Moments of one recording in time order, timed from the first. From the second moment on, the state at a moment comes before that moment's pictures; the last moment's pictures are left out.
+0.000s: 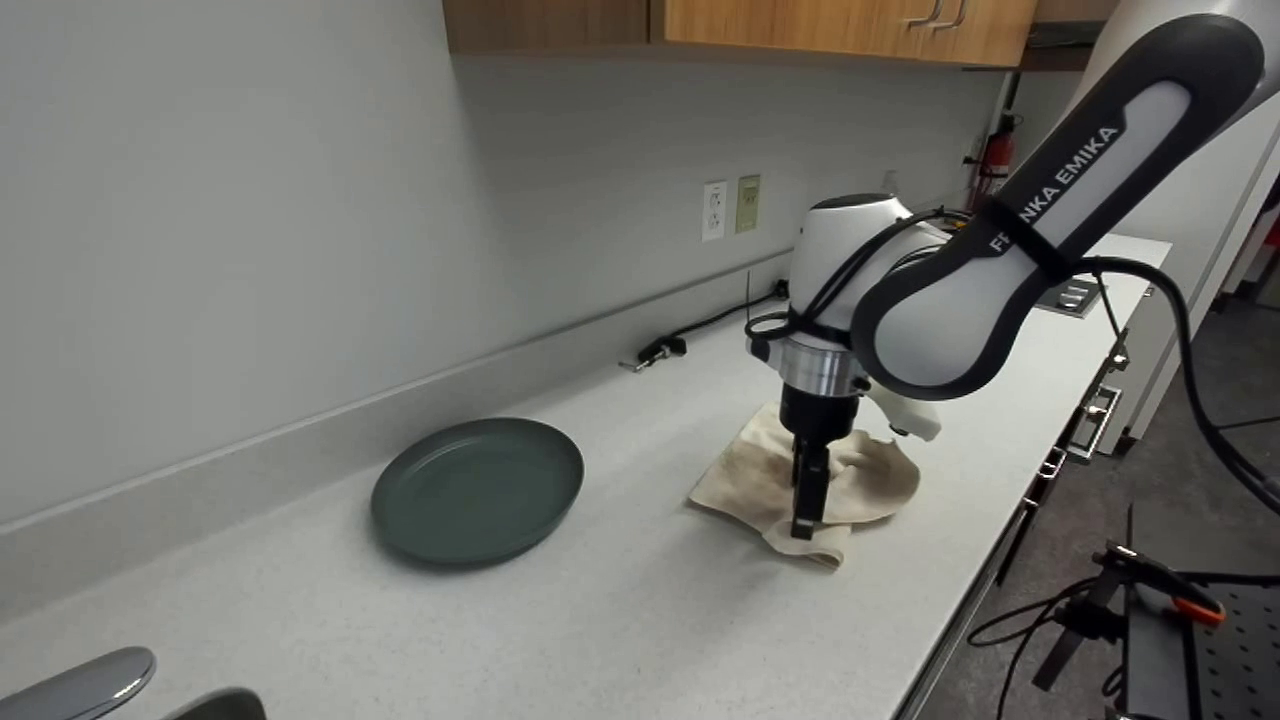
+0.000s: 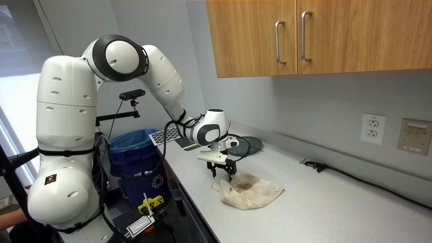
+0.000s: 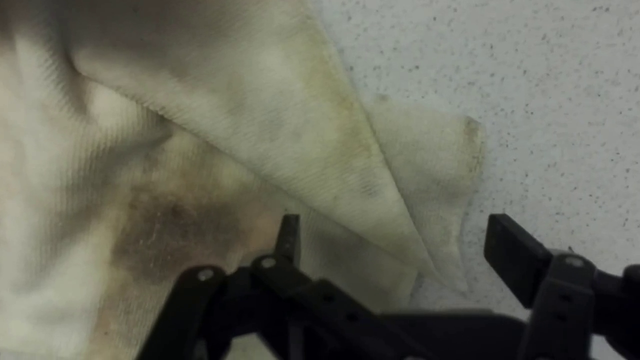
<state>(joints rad) 0.00 0.37 0.14 -2.30 -0.01 2.64 -0.32</state>
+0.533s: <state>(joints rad) 0.01 0.40 0.14 -2.26 -0.01 2.64 -0.29</state>
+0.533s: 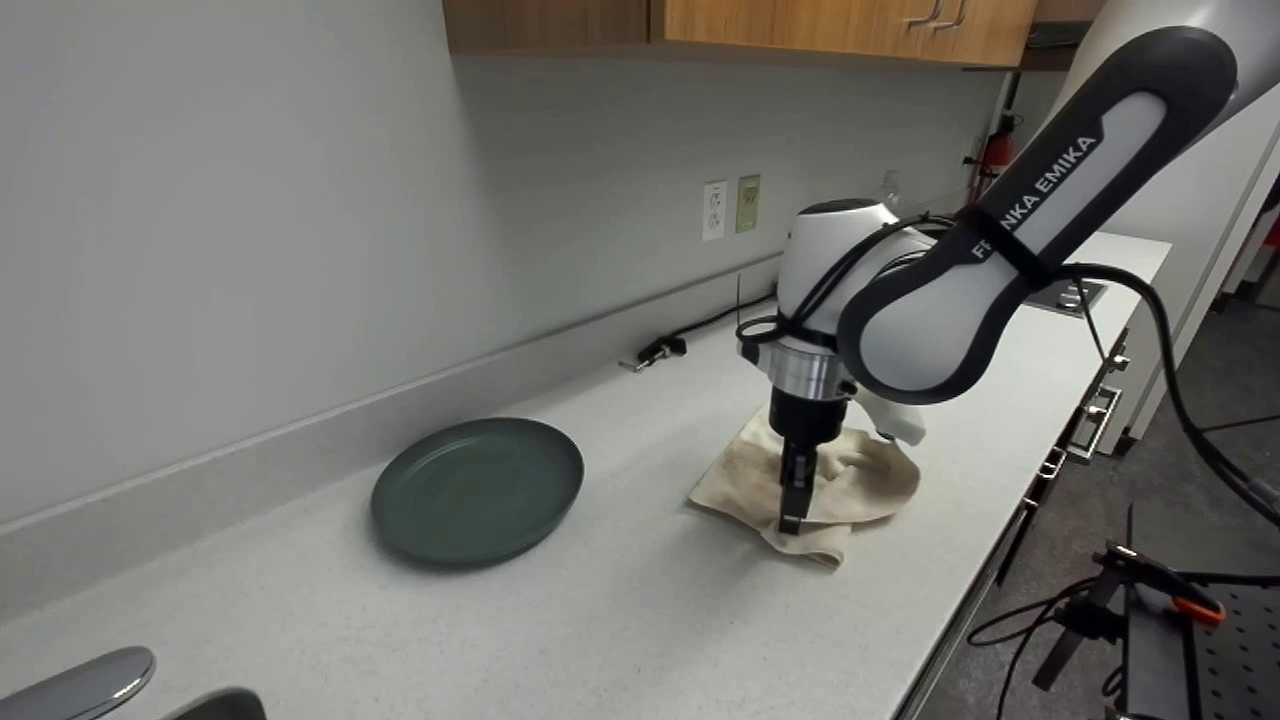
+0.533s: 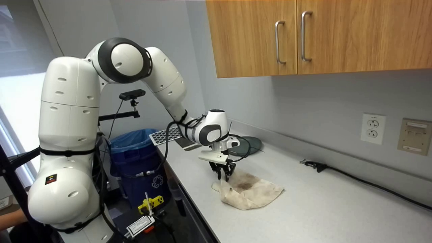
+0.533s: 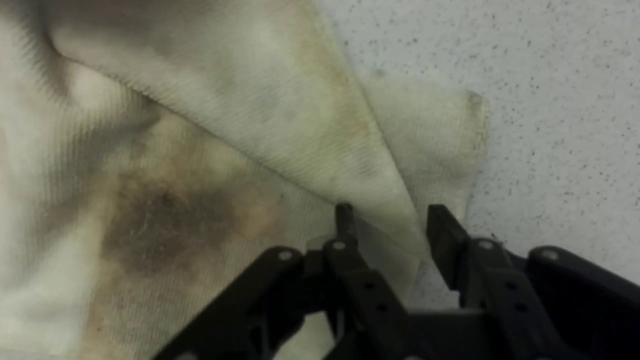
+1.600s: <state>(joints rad) 0.00 0.27 0.13 -2.32 -0.01 2.63 -0.25</state>
